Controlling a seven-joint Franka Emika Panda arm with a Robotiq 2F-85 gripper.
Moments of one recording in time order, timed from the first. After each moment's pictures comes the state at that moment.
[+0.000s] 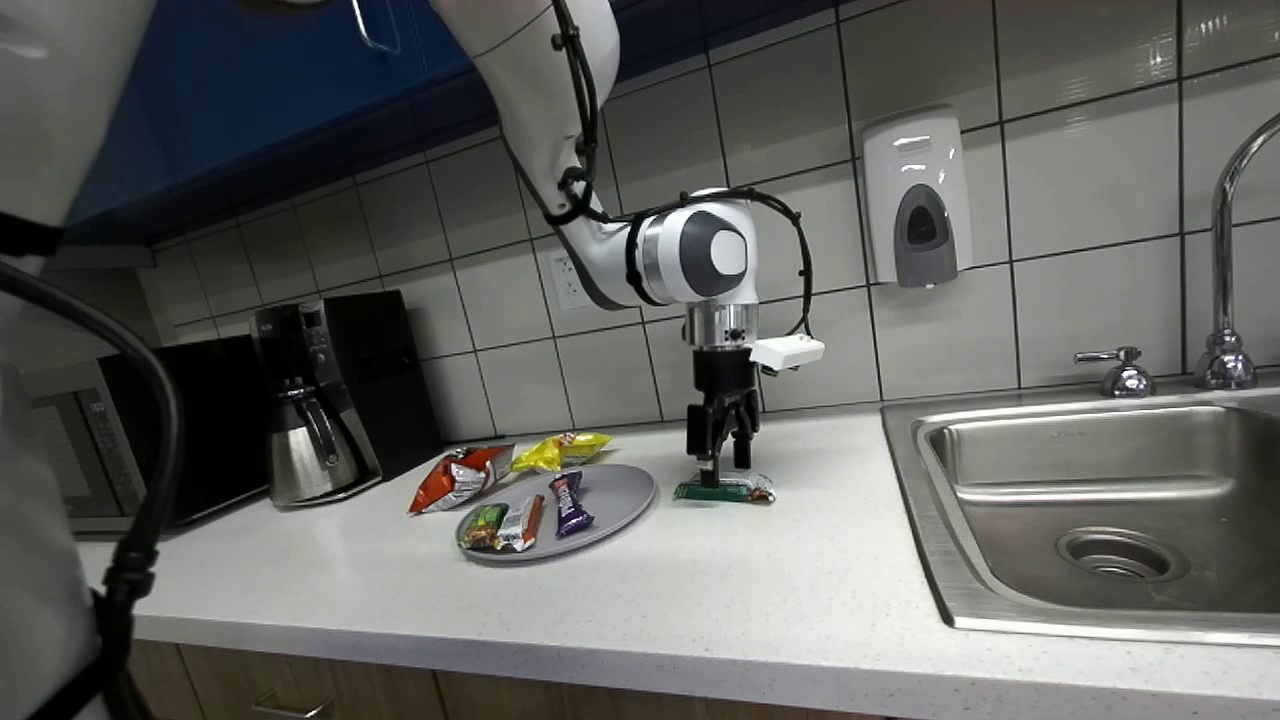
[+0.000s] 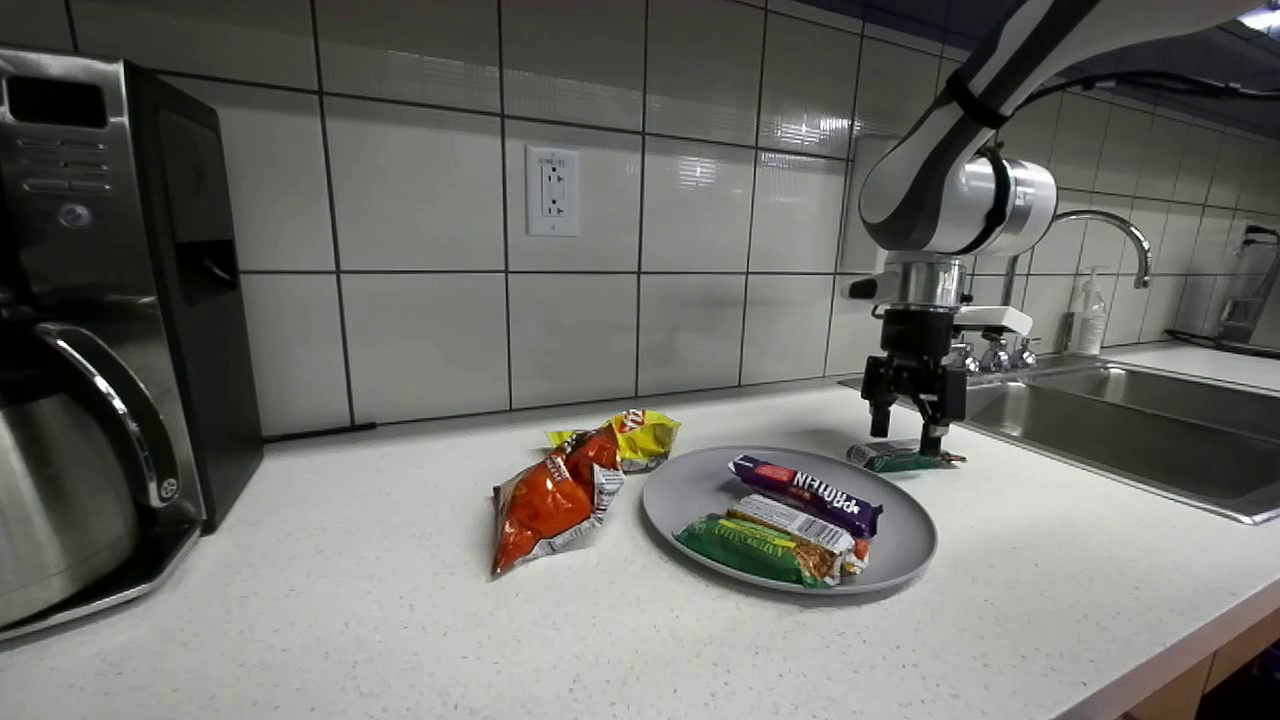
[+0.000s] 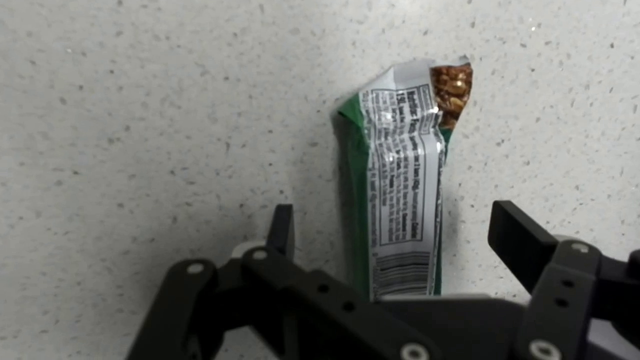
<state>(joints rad) -0.24 0.50 0.00 -1.92 0.10 2.29 -1.66</state>
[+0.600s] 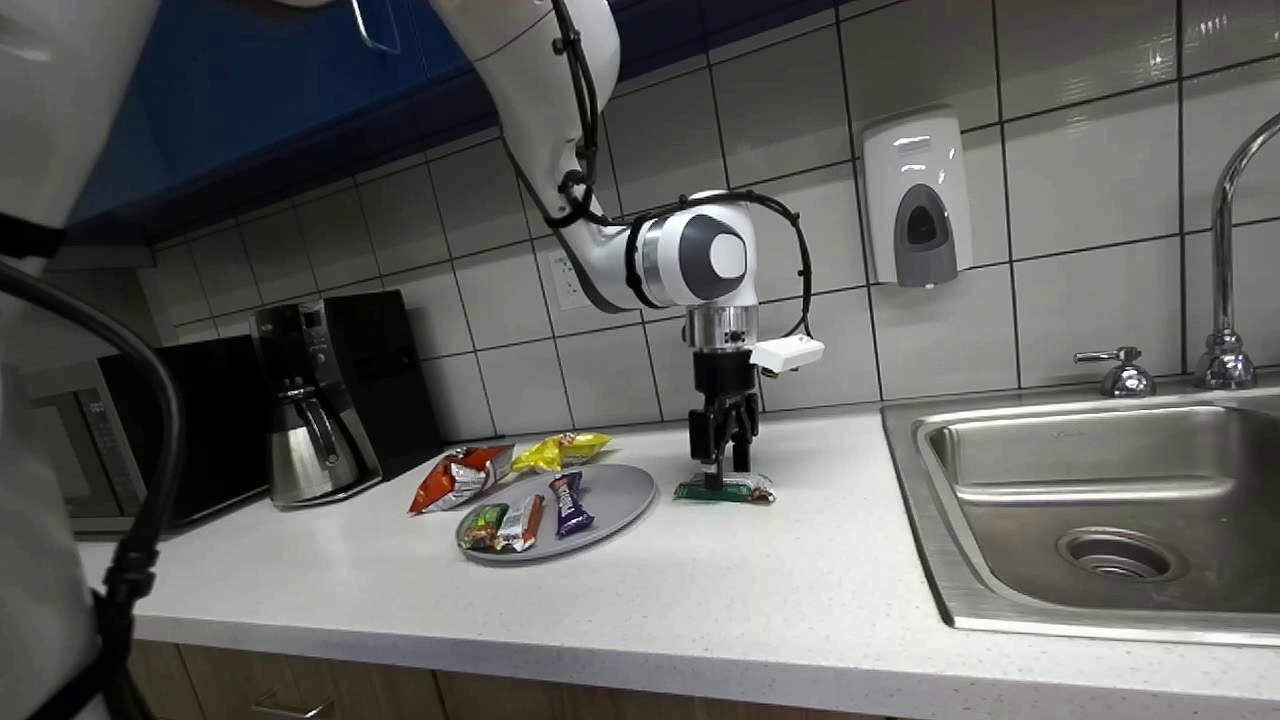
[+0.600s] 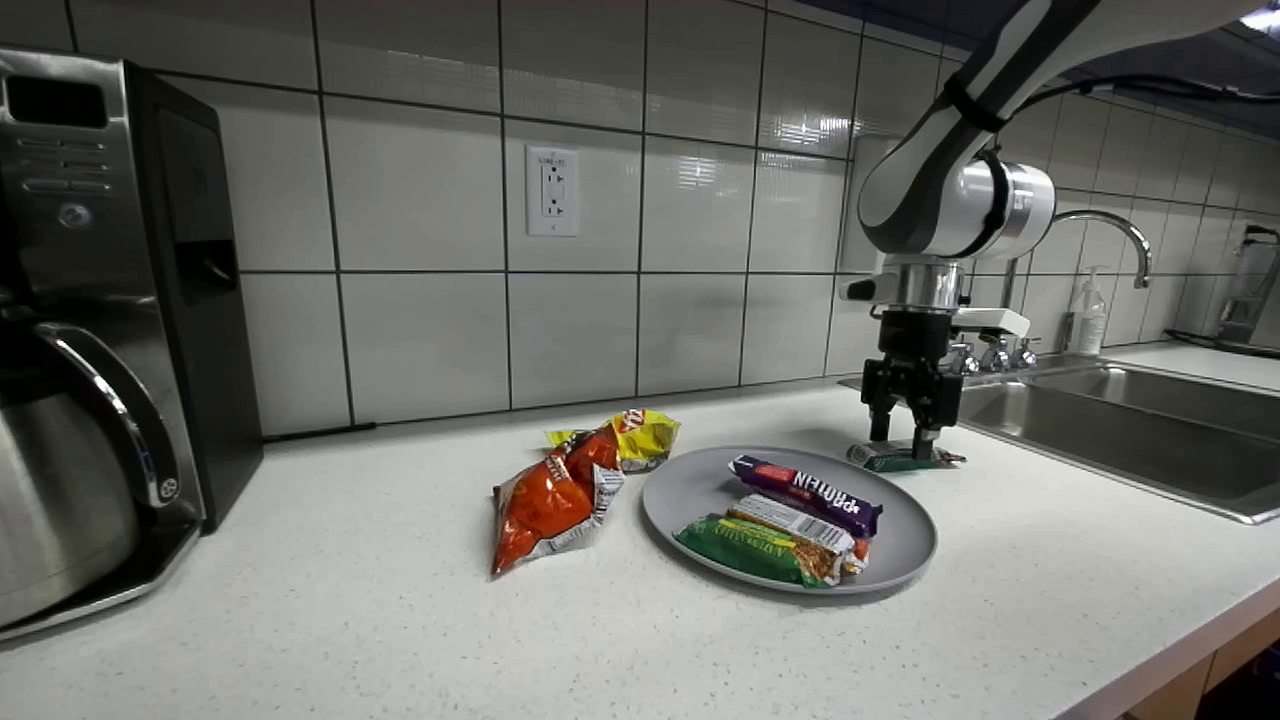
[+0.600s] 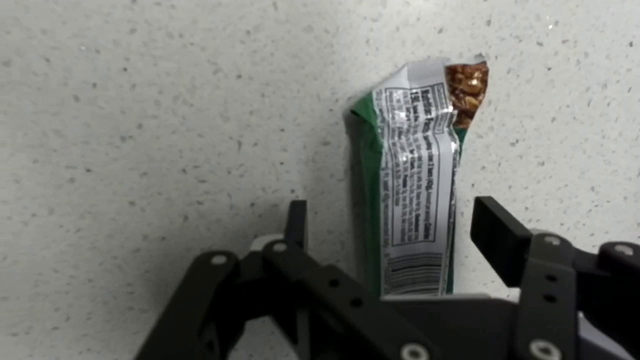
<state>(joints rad) -0.23 0.50 0.00 -1.92 0.10 2.32 -1.66</state>
